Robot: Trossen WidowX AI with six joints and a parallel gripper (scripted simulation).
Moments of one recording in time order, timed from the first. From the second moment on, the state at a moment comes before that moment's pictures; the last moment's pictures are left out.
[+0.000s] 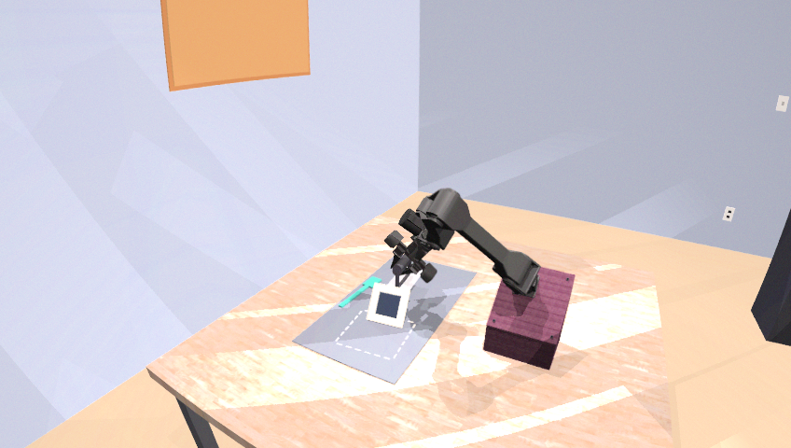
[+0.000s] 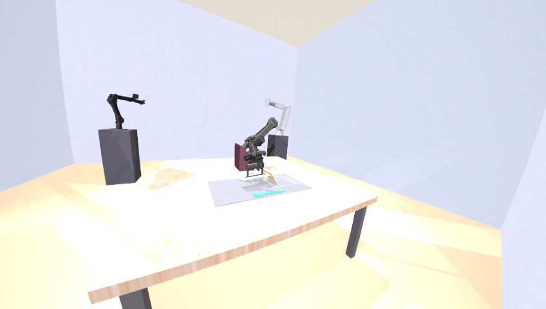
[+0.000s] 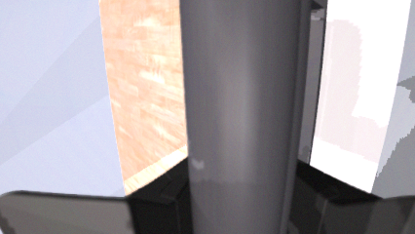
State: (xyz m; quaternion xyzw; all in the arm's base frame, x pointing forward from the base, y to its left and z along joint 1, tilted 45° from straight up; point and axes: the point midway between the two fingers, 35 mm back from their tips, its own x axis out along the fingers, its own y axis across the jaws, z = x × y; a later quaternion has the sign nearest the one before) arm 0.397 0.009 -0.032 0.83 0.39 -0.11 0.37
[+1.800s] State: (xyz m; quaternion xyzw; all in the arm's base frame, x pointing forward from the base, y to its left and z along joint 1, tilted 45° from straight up) arm 0.397 0.018 -0.011 0.83 0.40 -0.11 0.38
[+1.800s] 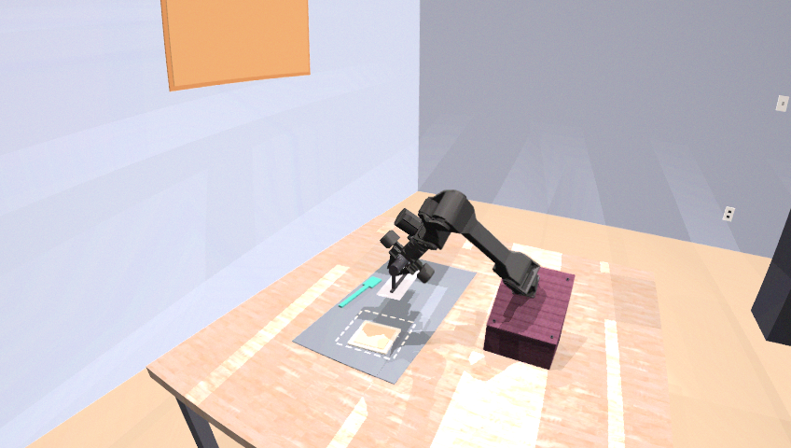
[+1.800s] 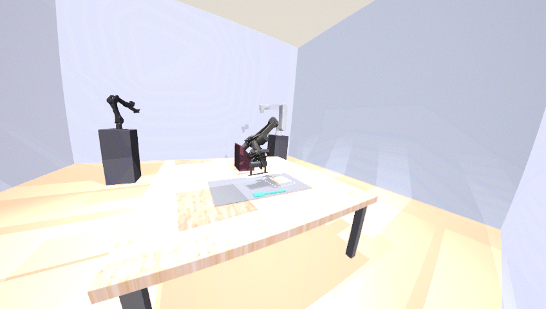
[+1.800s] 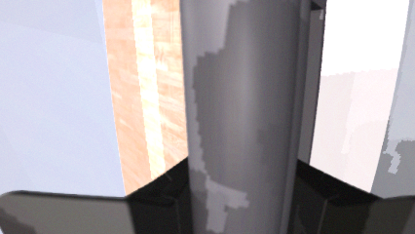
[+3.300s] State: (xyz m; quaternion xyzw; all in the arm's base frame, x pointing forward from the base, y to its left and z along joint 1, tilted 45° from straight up) arm 0.398 -0.017 -0.013 0.83 0.39 -0.11 0.38
